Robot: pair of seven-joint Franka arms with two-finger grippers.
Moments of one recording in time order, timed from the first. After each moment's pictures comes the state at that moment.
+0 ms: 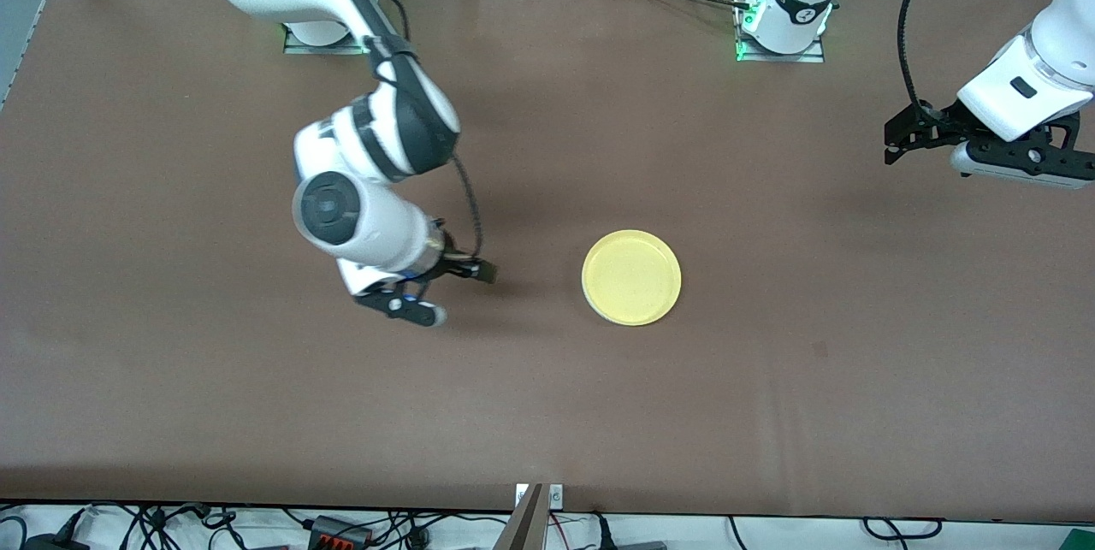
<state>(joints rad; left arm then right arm) -0.04 -0.03 -0.04 -1.72 0.01 1.70 0.09 0.51 0.69 -0.13 -1.16 0.30 1.81 0.63</state>
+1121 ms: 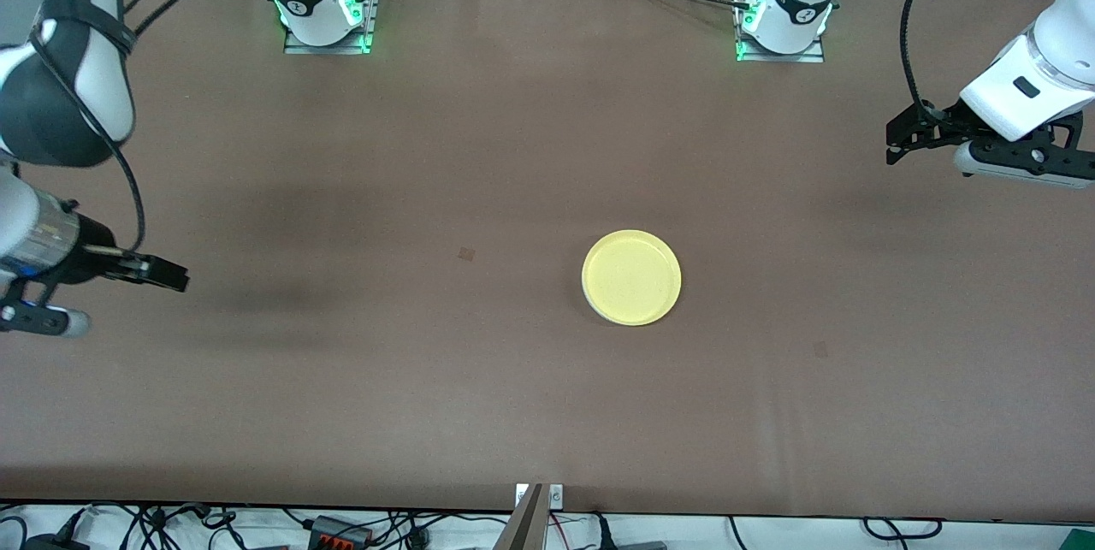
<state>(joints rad) -0.03 -0.03 -0.04 -1.72 0.01 1.70 0.09 0.12 0.42 -0.14 -1.25 0.00 1.71 0.14</state>
